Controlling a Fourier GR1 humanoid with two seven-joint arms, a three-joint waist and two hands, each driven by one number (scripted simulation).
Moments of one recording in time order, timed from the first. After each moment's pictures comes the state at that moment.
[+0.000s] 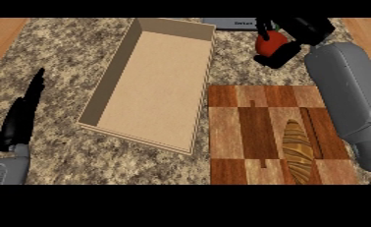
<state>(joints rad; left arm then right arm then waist) -0.13 0.35 0.17 -1.34 -0.25 0.09 0.07 -0.92 -0.37 0.02 -0.85 0.91 0.12 -0.58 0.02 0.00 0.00</state>
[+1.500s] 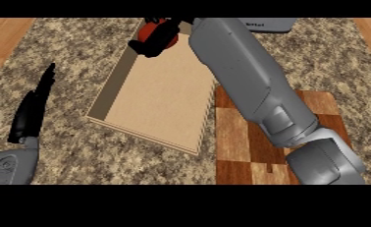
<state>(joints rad) -0.18 0.32 0.16 -1.30 -0.28 0.07 0.05 -1.39 0.00 0.13 -0.51 0.48 0.12 -0.20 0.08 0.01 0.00</state>
